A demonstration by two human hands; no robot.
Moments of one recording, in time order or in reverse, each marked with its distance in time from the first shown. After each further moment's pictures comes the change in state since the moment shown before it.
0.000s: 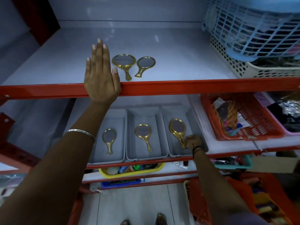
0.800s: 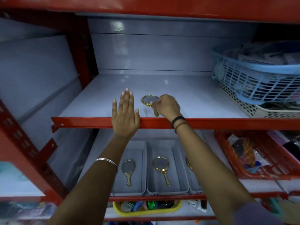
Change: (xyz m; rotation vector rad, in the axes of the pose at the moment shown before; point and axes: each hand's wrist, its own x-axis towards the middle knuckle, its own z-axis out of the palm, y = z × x) left_hand -0.002 -0.036 -0.029 0.158 -0.173 -0.016; right_hand -0.169 -0.290 0.057 -0.350 0.196 -0.907
